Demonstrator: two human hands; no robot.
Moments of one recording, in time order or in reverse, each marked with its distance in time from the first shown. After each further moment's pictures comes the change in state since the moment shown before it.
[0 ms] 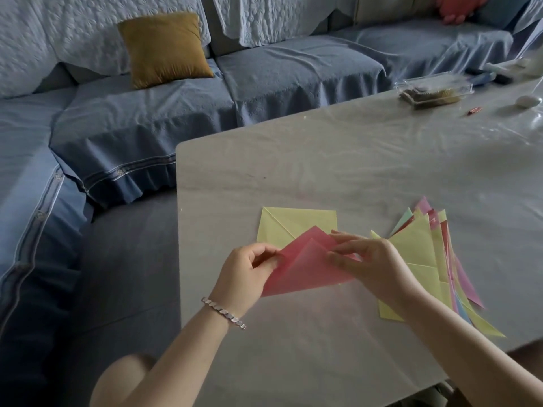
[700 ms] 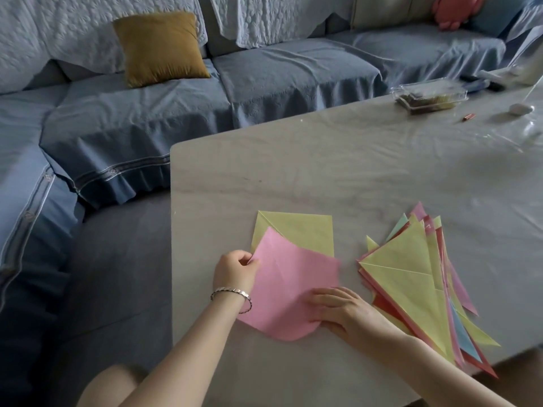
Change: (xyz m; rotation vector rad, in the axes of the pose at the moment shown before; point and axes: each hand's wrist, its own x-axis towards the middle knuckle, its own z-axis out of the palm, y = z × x) left_hand 0.045 -0.056 0.017 0.244 0.234 -0.326; right_hand -0.015 0.101 0.019 -0.730 -0.278 -0.562
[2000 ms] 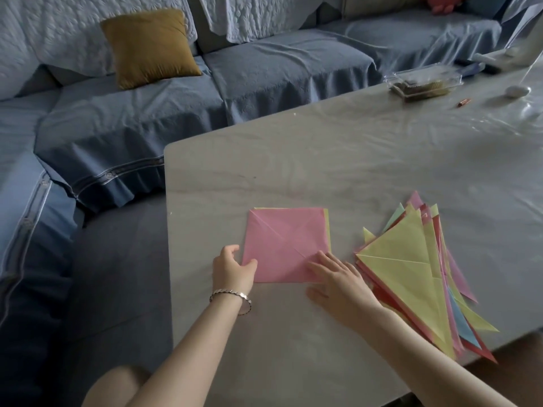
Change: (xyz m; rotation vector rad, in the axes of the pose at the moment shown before) left_hand -0.001 -0.002 0.007 -0.019 0.013 -0.127; right_hand 0.036 -0.020 -0.021 -0.040 -0.111 0.518
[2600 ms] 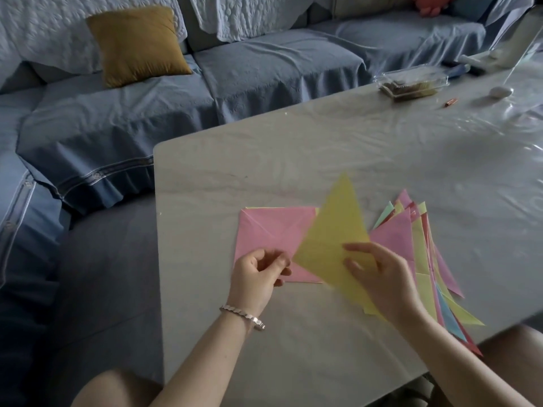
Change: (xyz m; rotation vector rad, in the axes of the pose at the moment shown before) left_hand -0.051 0.029 0.009 -0.518 -0.259 0.199; right_hand -0.032 0.023 -0.035 0.698 0.487 0.245
